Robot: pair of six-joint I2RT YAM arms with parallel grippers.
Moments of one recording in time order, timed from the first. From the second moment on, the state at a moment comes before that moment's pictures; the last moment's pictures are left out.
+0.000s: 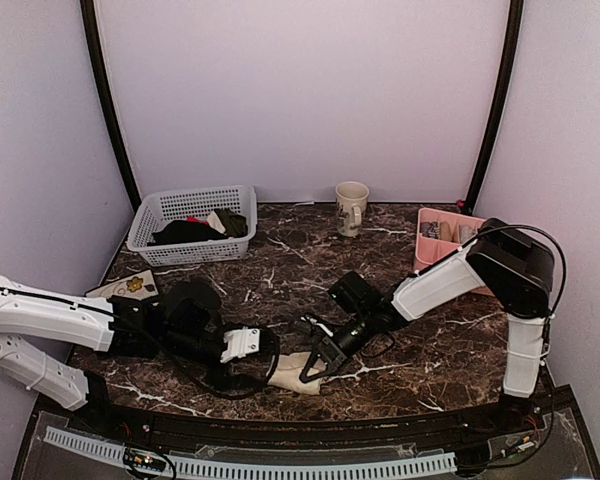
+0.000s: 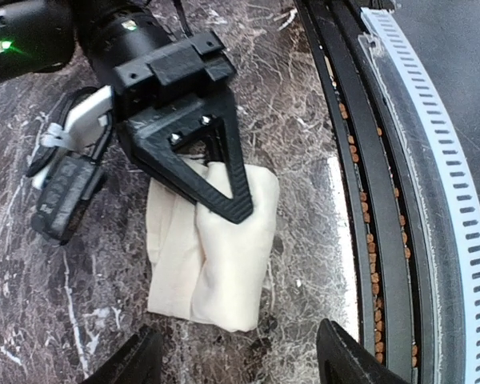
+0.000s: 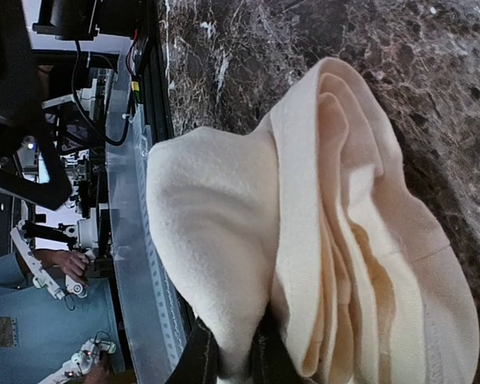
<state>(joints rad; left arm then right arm) -1.06 1.22 0.61 -0.14 0.27 0.42 0.92 1.98 0.97 -0.02 -0.97 0.34</state>
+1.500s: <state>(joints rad) -0.98 1.82 1.00 -0.32 0.64 0.15 0.89 1.41 0.76 -0.13 -0.37 0.09</state>
